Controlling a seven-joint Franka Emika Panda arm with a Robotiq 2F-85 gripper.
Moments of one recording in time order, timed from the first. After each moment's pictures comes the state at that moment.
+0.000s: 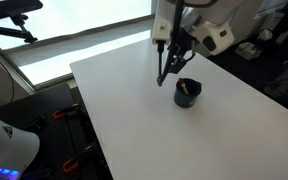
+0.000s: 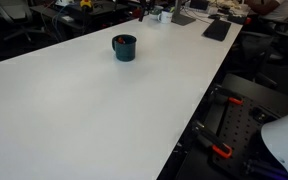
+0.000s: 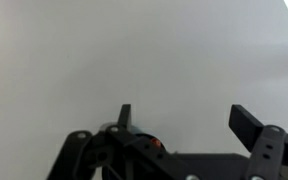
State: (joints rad) arm -0.17 0.25 -0.08 -2.05 0.55 2.13 0.08
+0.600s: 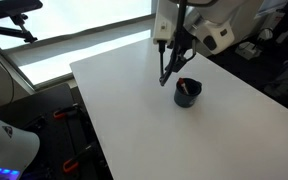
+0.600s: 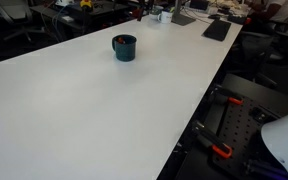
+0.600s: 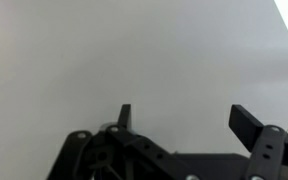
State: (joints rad) arm -0.18 0.26 -0.07 -2.04 0.57 2.12 0.05
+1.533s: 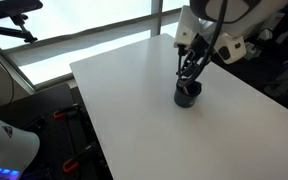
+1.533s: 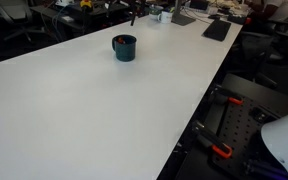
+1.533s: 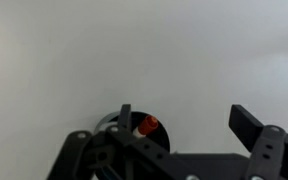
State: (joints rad) arm -0.19 0.49 -0.08 -1.78 0.56 2.03 0.20
